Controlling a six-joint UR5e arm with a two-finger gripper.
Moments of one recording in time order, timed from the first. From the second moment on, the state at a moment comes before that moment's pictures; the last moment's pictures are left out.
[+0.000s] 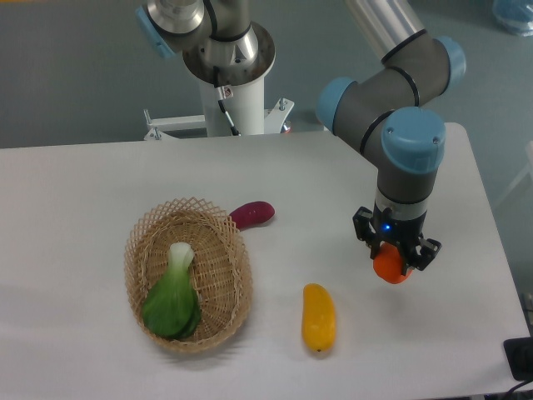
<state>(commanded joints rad) 2.59 -2.03 -1.51 -0.98 1.55 1.26</state>
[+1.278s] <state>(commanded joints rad) 2.55 -1.99 -1.73 -0.82 1.63 1.27</state>
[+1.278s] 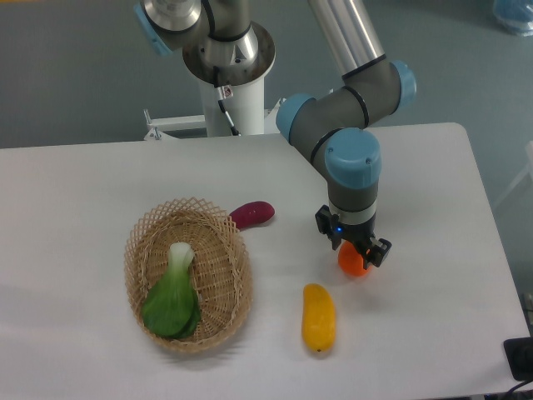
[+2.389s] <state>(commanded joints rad) 2.69 -2.00 -1.59 -0.83 1.45 1.27</state>
